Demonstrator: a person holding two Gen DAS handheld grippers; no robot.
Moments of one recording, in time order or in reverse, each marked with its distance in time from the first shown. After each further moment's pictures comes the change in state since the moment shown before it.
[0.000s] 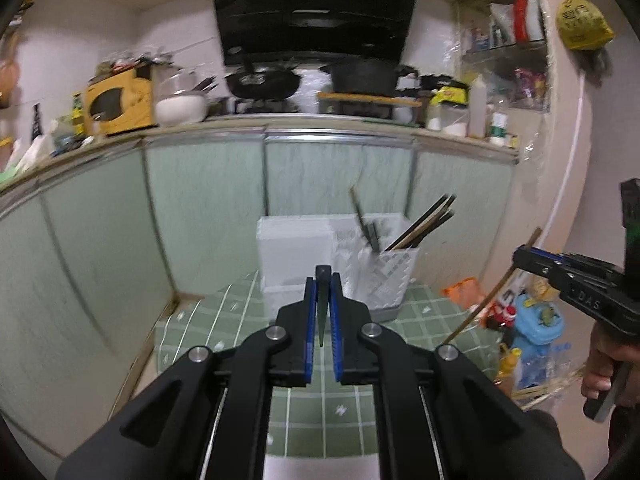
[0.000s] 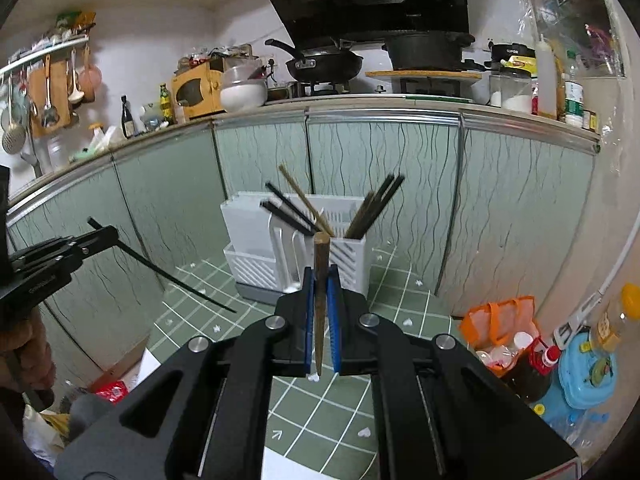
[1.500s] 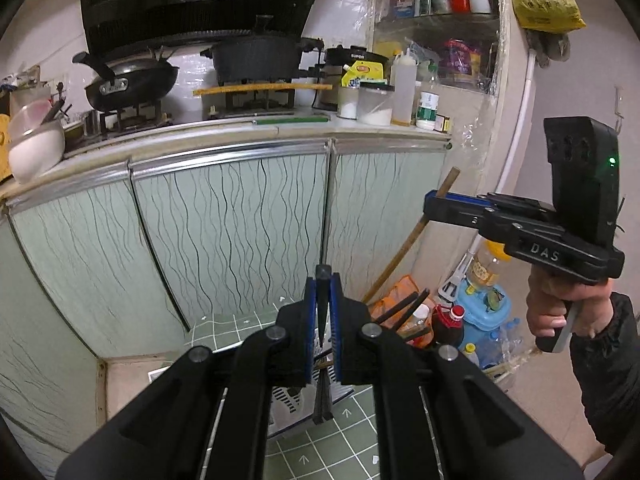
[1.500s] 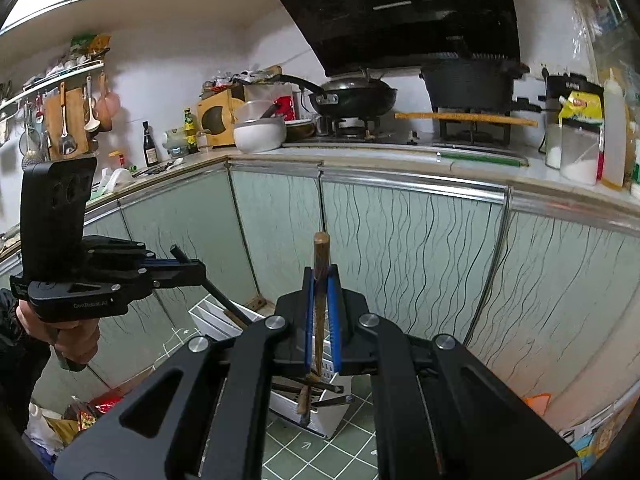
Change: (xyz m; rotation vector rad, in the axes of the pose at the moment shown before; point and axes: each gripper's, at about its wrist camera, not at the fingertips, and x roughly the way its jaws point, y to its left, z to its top) left arm 0.172 -0.028 0.141 0.161 0.131 -0.360; right arm 0.110 -0.078 0.160 -0.063 -0.048 0.177
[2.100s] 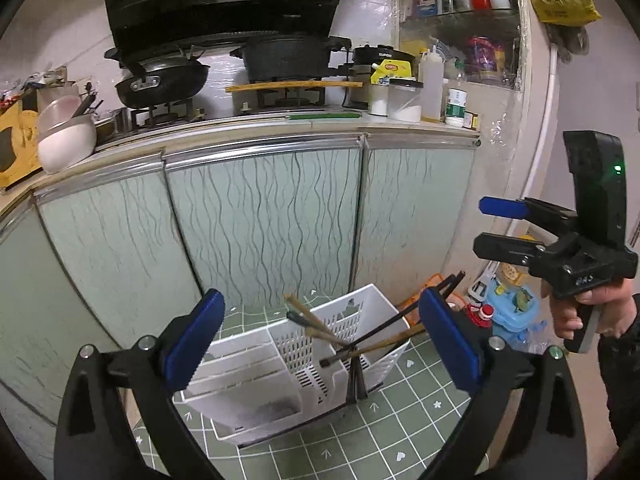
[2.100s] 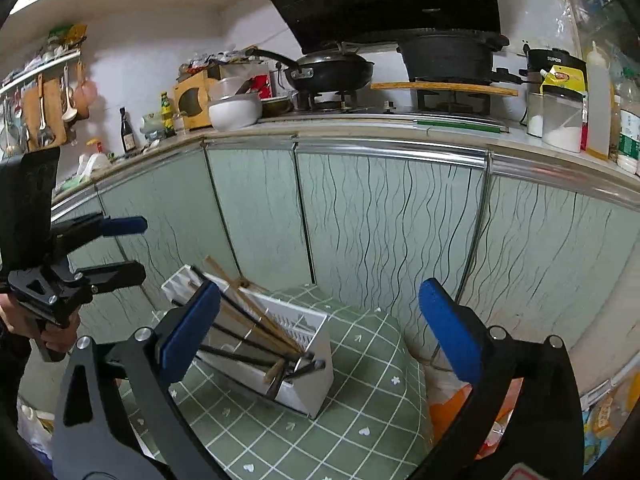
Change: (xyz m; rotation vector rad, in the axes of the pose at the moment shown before) left arm -0.009 0.003 -0.023 -0.010 -0.014 0.133; right arm 0.008 -0.012 -0.031 0.017 0.070 -0.079
